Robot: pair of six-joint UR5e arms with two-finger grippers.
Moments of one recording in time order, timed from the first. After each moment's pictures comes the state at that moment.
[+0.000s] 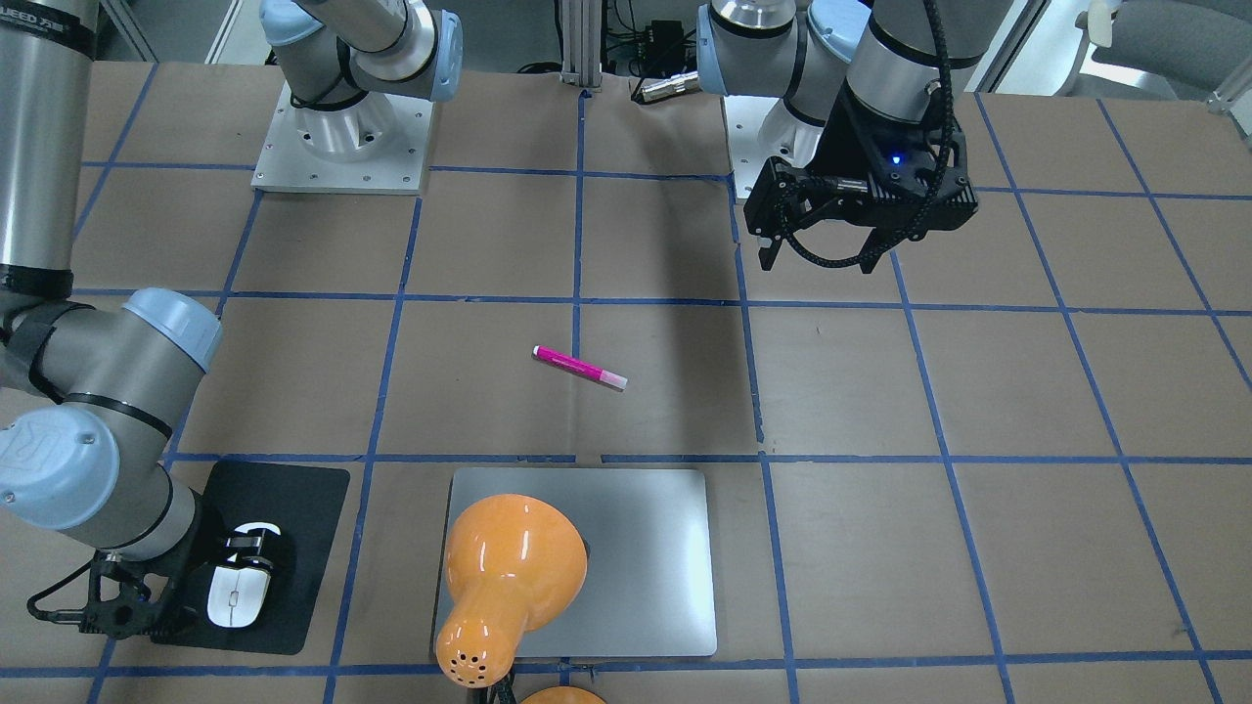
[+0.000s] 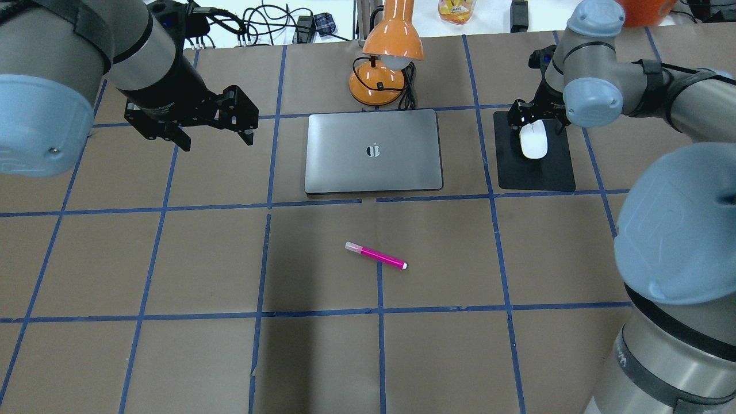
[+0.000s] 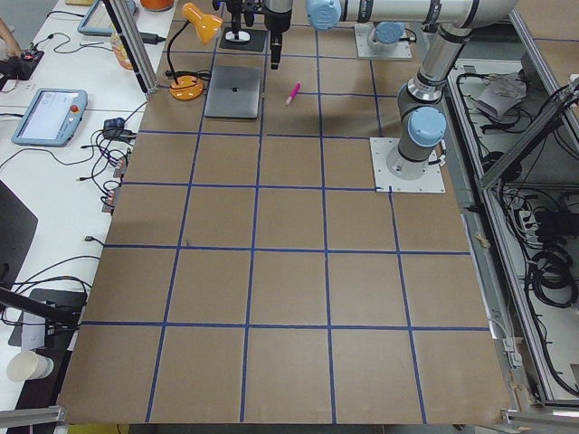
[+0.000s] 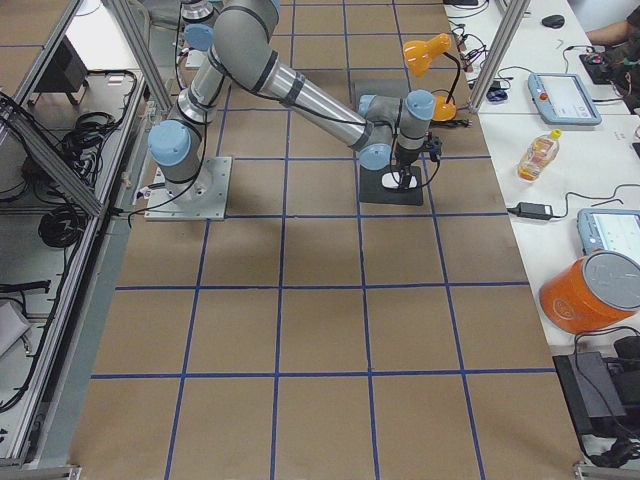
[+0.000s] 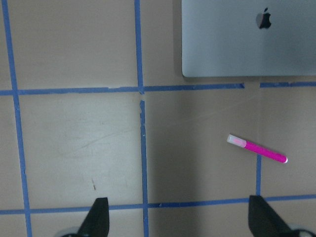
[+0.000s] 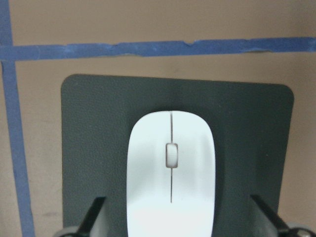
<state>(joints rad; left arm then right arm) -1.60 -1.54 -1.64 -1.43 1.52 -0.06 1.40 -0.97 1.52 -2.16 -1.59 -0.15</state>
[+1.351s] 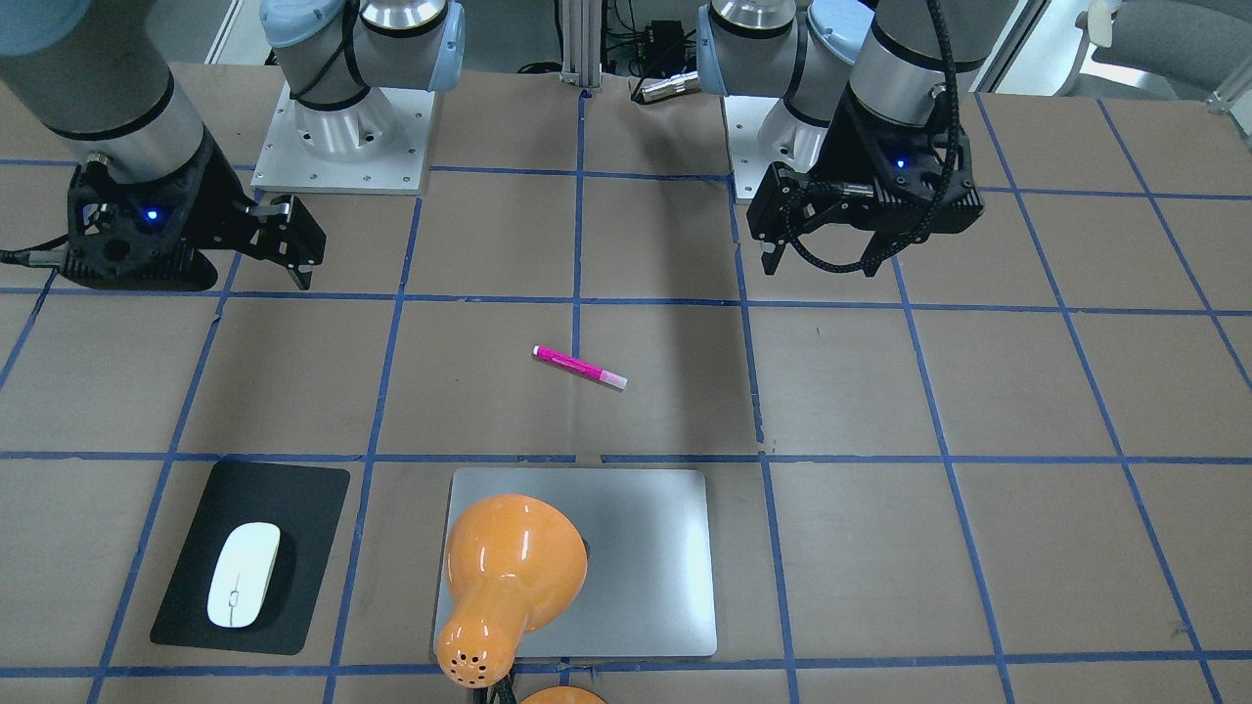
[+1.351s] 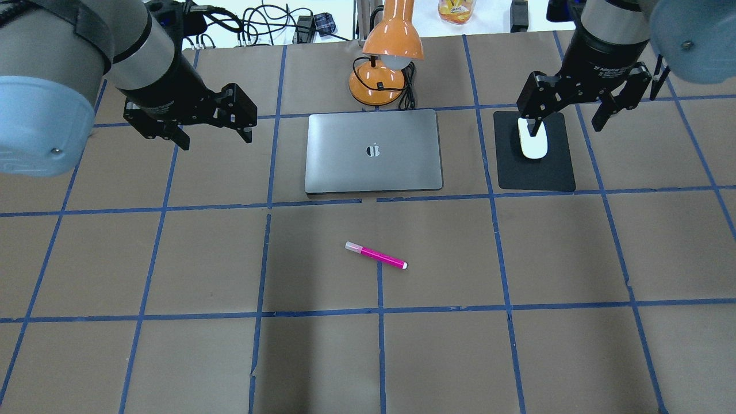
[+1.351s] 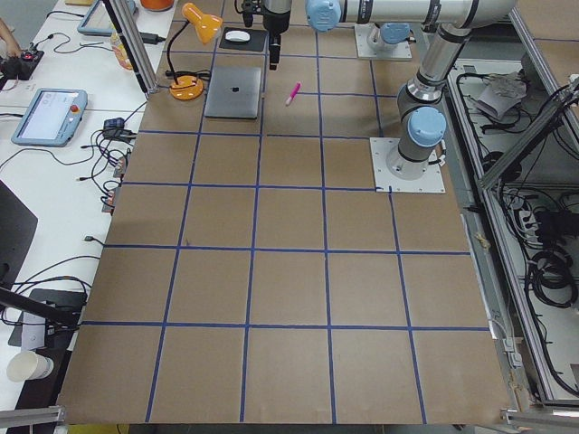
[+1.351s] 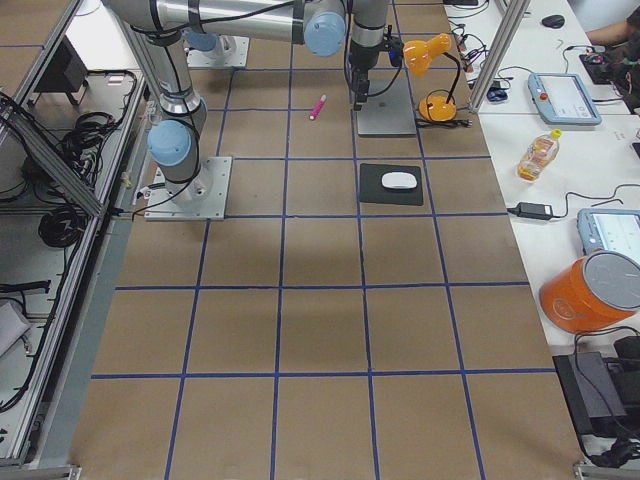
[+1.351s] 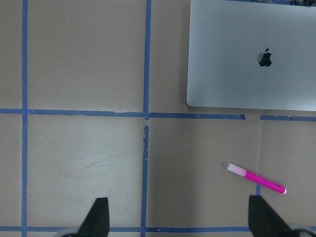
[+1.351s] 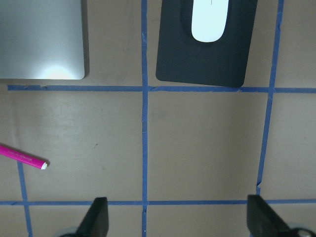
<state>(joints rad) -1.60 -1.54 -1.65 -1.42 1.52 -0.07 1.52 -1.52 1.54 -1.52 -1.59 -0.06</state>
